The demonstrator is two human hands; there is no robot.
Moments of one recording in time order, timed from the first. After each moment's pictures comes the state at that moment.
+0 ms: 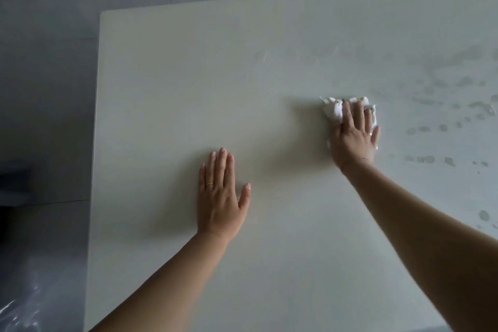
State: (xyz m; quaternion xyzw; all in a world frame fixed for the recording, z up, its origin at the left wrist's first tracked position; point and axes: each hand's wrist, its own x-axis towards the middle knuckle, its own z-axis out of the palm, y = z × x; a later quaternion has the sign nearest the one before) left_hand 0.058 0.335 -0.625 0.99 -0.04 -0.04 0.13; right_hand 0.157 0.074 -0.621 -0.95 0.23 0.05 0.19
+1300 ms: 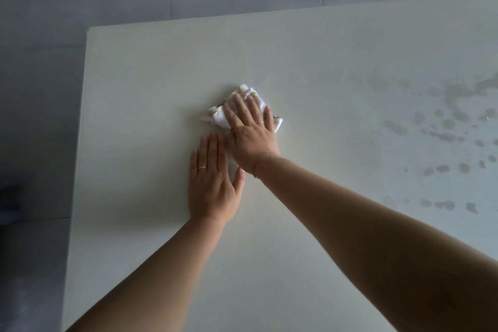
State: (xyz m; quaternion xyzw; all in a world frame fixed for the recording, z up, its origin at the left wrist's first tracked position) left_hand 0.164 0.329 -0.634 1.00 -0.01 -0.03 0.08; right_hand 0.248 0.228 -0.629 -0.97 -0.11 0.08 0.20
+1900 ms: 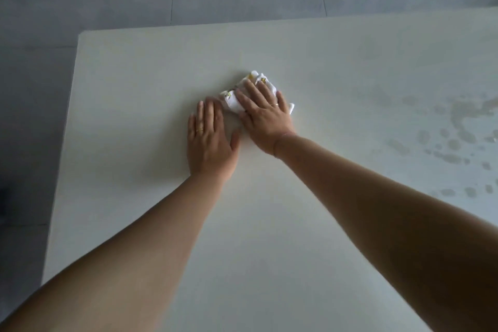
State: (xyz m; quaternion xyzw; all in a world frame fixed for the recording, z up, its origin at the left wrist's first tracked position) left_hand 0.258 0.316 -0.636 0.99 0.02 0.01 0.12; right_hand 0.312 0.188 -0.628 -0.97 -0.15 0.09 0.18
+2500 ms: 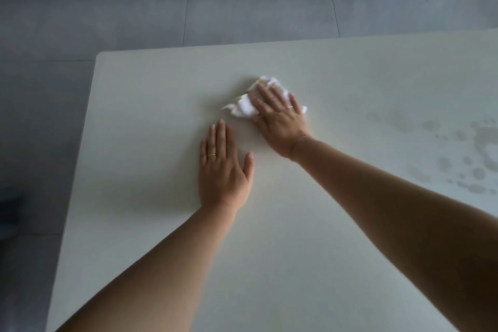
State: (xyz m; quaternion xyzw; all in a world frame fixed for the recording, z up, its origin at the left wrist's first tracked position) left_hand 0.257 0.314 -0.640 1.00 0.04 0.01 0.09; right_hand 0.359 0.179 -0.633 -0.97 -0.17 0.07 0.17
